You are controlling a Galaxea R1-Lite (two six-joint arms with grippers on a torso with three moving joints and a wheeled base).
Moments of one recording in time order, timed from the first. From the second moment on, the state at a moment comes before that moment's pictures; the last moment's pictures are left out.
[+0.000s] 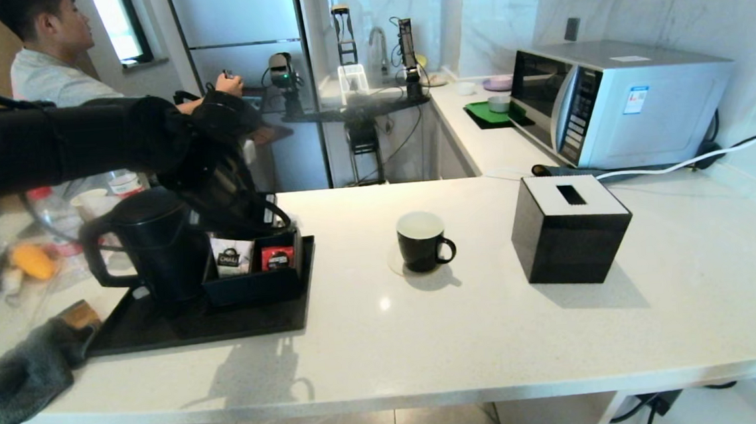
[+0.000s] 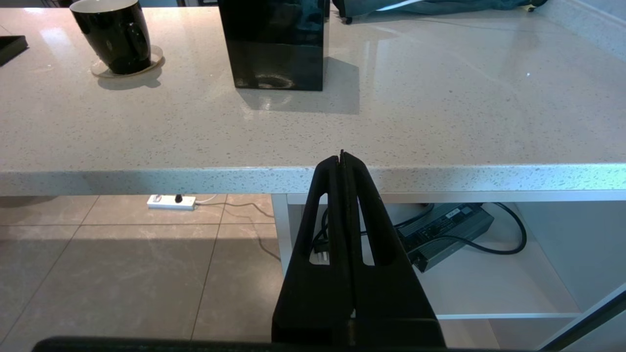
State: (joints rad) left arm -0.27 2.08 -1.88 0.73 0.26 -0.22; right arm 0.00 0.00 0.00 0.00 -0.02 0.00
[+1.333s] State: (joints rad) left arm -0.24 2.34 -2.01 0.47 0.14 0.08; right arm 0.00 0.00 0.00 0.00 -0.02 0.00
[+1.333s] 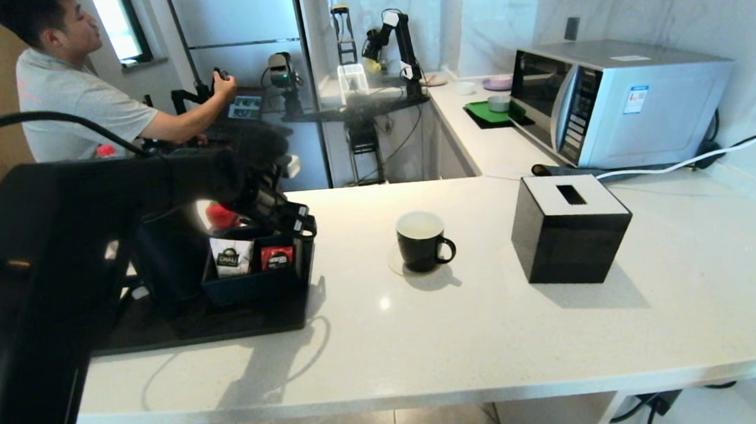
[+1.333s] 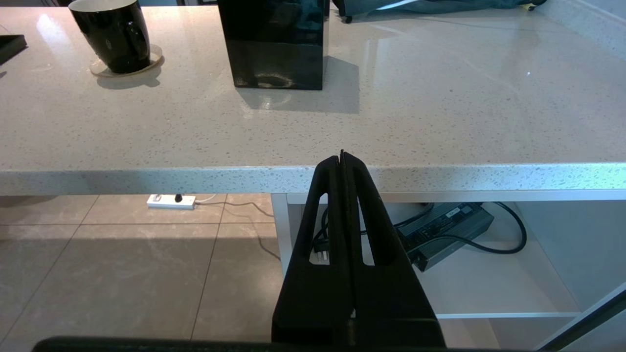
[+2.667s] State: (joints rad) left arm -0.21 2.40 -2.03 0.36 0.11 0.16; right arm 0.00 0.00 0.00 0.00 -0.02 0.00
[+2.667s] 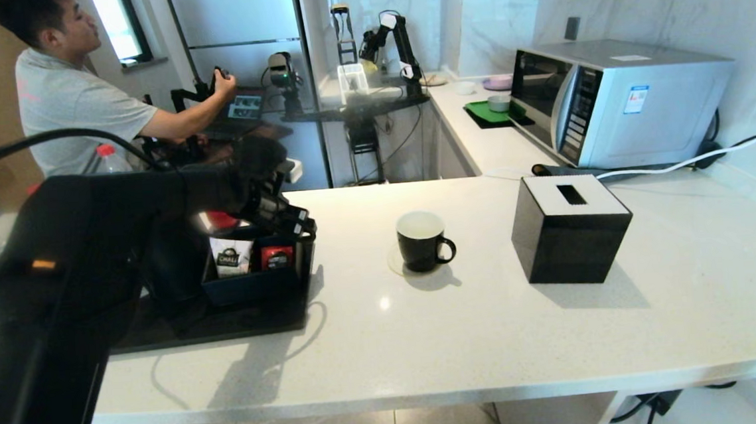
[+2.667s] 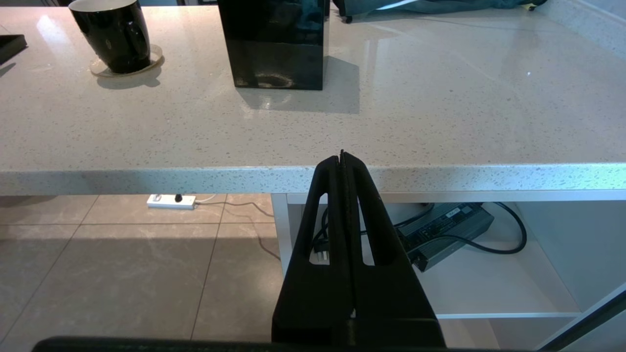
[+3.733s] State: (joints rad) left arm -0.19 2.40 -2.03 0.30 0.11 0.20; right arm 0.00 0.00 0.00 0.00 -0.02 0.00
